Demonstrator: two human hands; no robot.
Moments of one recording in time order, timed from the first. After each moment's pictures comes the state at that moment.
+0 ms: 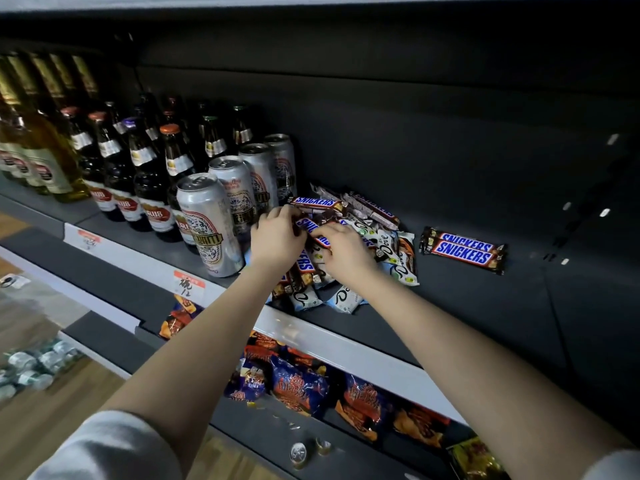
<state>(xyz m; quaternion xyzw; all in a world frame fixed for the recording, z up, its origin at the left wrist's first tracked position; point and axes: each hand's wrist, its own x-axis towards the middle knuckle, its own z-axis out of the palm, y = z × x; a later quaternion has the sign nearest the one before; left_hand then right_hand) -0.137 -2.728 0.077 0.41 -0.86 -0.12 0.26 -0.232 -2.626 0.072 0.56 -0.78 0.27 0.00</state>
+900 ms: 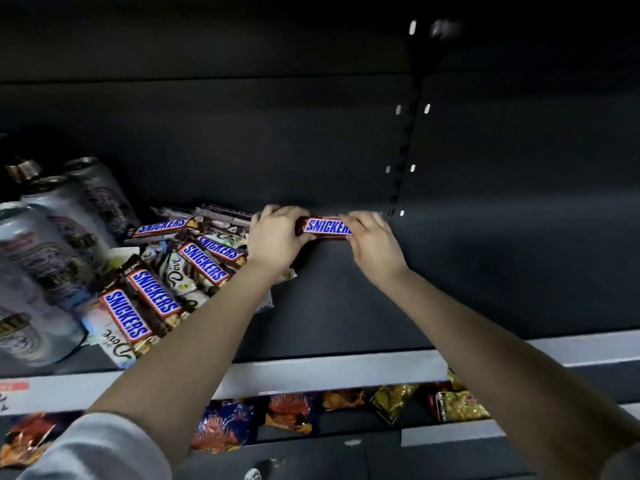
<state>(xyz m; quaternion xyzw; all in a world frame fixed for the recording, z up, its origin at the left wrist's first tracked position) -0.280 -2.612 0.082 0.11 -0.96 -0.12 0.25 -0.349 -2.446 0.053 0.38 -0.86 0.23 0.26</state>
